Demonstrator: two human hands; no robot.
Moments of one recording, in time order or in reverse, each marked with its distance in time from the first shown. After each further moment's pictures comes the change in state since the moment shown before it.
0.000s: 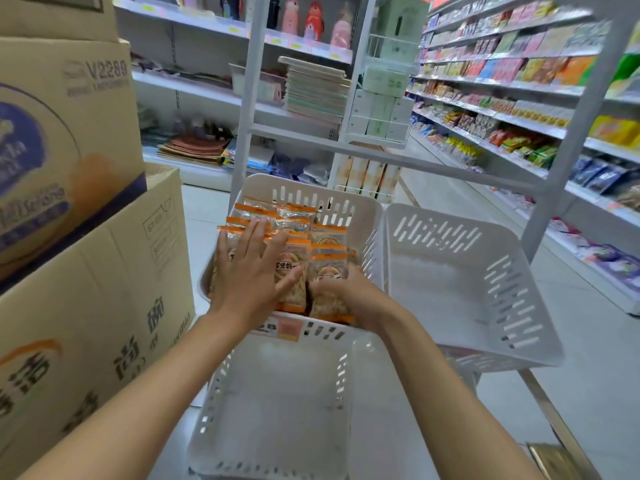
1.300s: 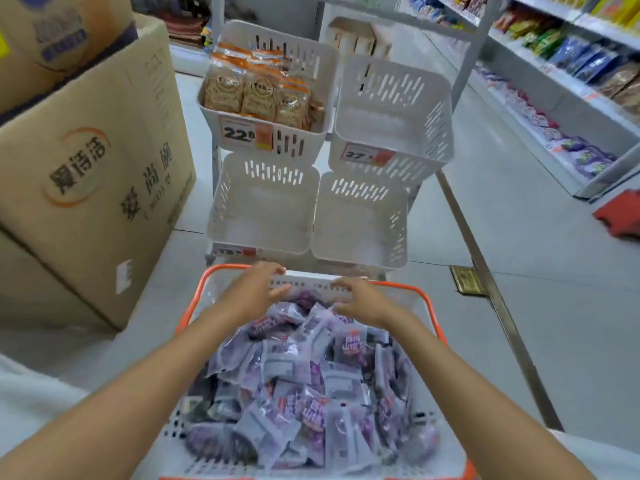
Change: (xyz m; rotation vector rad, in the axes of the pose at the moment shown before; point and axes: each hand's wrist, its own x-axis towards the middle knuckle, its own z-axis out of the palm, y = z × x) left_hand -0.329 0.105 -0.012 -0.429 -0.643 -0.147; right_hand -0.336 0.187 -0.017 -0.835 -0.127 0.147
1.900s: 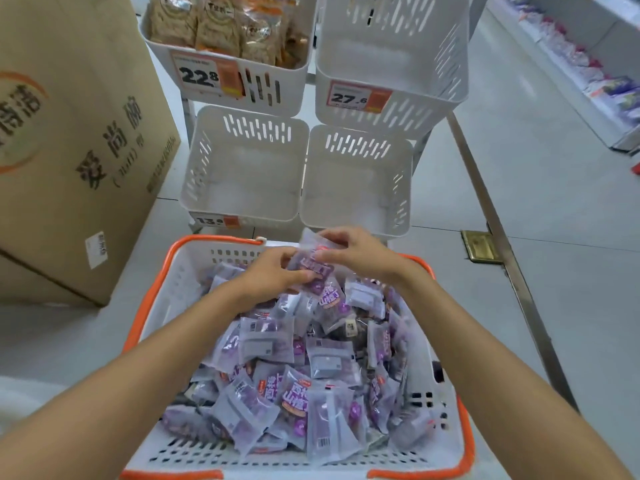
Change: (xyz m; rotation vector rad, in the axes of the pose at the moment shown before) left_hand 0.009 0.059 0.038 -0.738 -0.201 -0.158; right_hand 0.021 0.010 -0.033 0.353 -0.053 -0.211
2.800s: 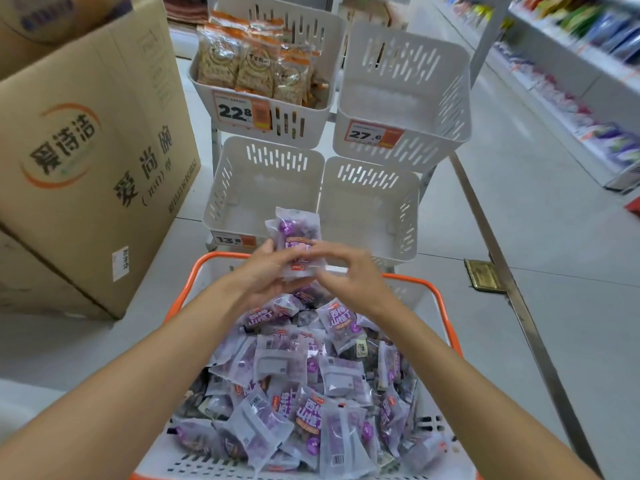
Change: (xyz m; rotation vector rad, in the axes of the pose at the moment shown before) left_hand -0.016 0.028 -0.033 -0.665 0.064 -0.063; right_hand -0.026 -0.049 0.045 -0.035 0.334 -0.367
